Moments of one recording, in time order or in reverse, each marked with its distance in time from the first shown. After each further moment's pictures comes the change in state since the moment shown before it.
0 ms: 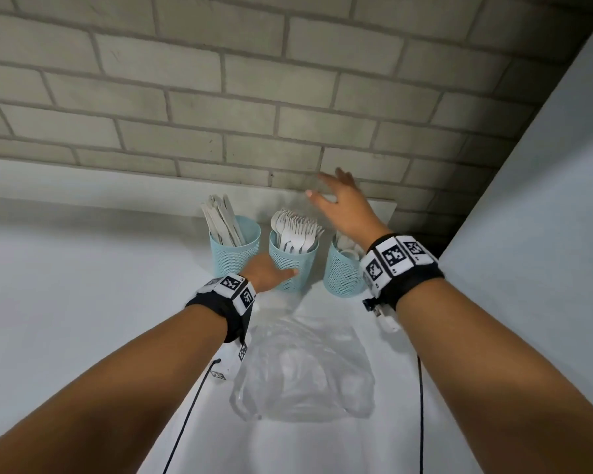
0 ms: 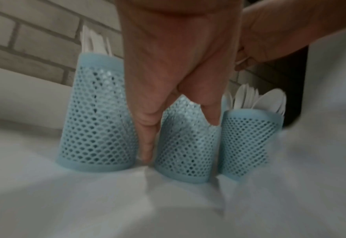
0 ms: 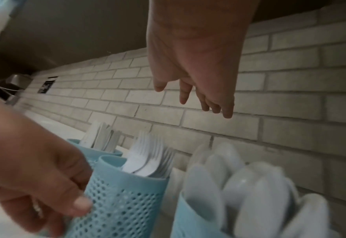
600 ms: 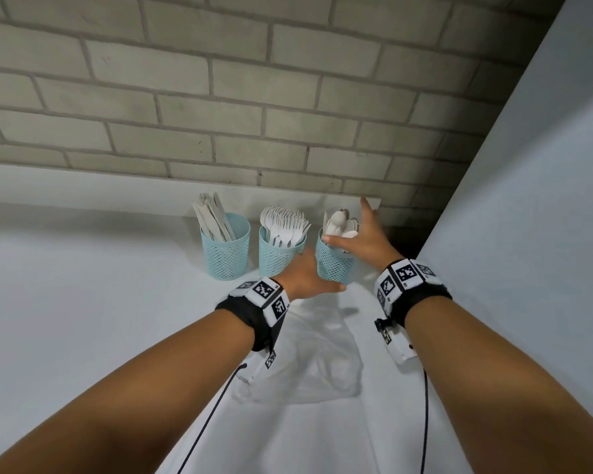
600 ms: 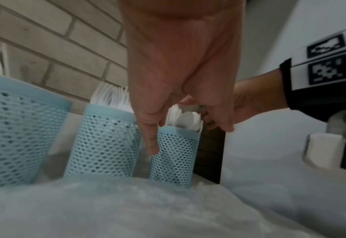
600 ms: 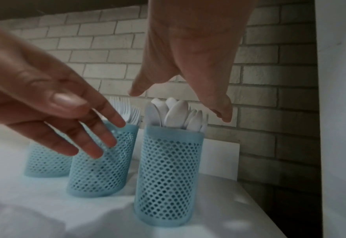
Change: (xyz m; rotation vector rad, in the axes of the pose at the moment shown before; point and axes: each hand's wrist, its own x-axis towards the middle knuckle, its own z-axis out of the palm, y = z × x) left_hand -0.042 0.067 0.038 -0.121 -0.119 0.203; right_hand -0.046 0.073 0.005 0.237 0.029 0.339
